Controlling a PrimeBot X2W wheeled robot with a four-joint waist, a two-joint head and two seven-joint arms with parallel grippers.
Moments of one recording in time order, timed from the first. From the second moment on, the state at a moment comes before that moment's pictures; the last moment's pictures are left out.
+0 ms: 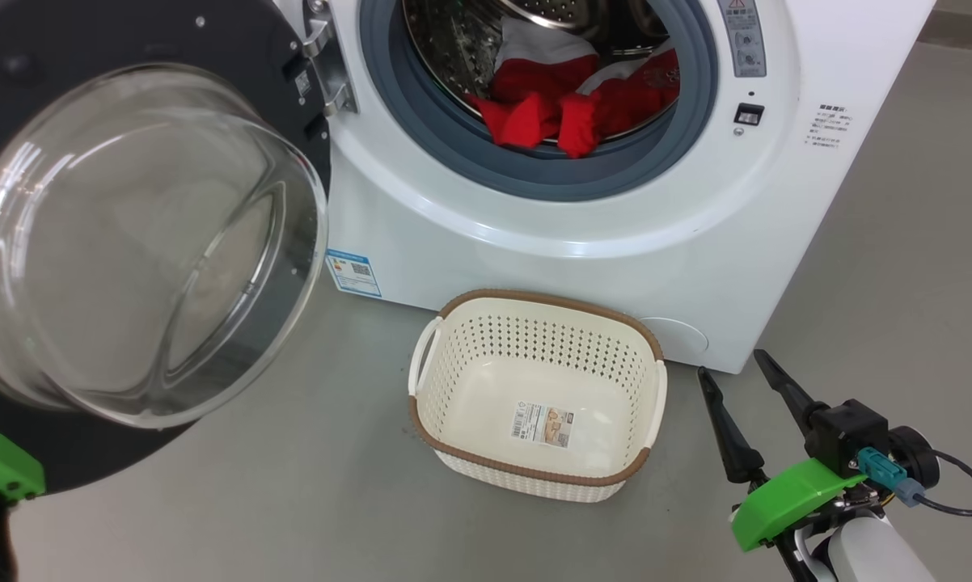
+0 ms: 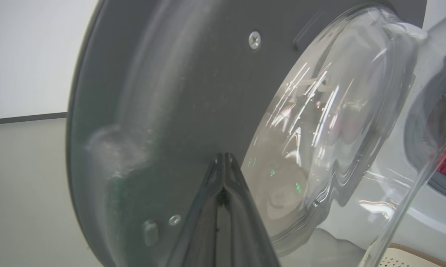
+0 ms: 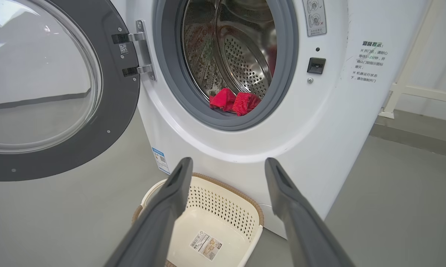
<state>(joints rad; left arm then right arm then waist) -0.42 0.40 0.07 0.65 -0.51 0.11 -0.22 -0.18 -0.08 0.09 0.43 0.18 0.12 -0.25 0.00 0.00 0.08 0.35</state>
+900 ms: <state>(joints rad) -0.42 0.42 0.13 0.62 -0.54 0.12 -0.25 -0.19 -0.06 0.09 0.43 0.19 0.12 -0.25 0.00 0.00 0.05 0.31</state>
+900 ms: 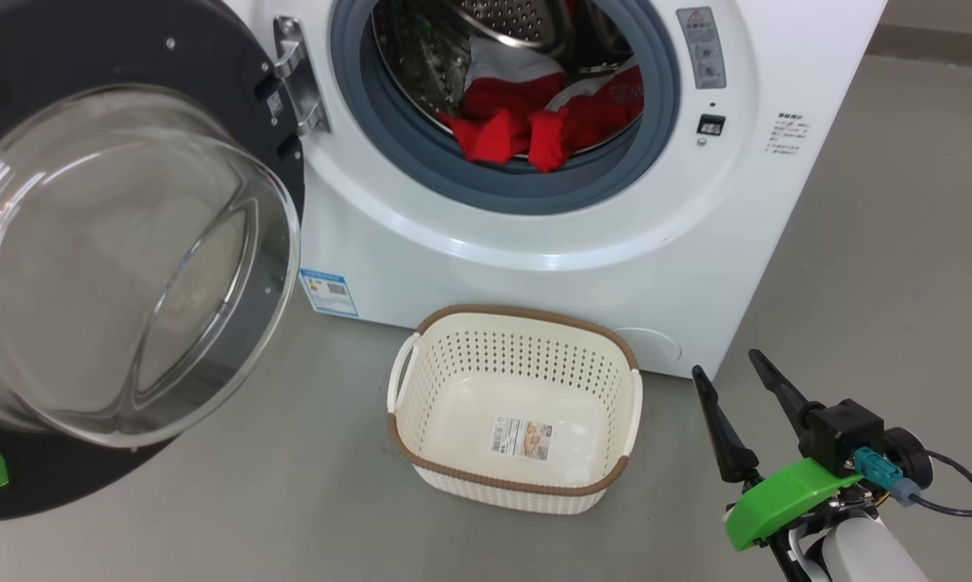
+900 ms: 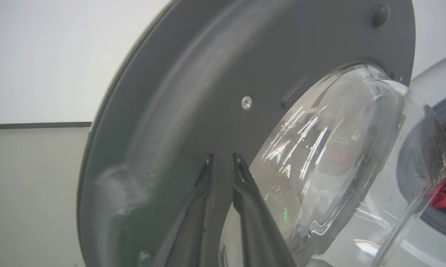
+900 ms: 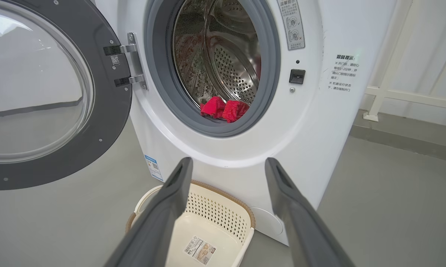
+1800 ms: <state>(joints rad) -0.14 0.33 -0.03 0.09 -0.53 0.11 -0.20 -0.16 -0.05 0.08 0.37 0.25 0.12 -0.25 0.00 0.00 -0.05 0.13</state>
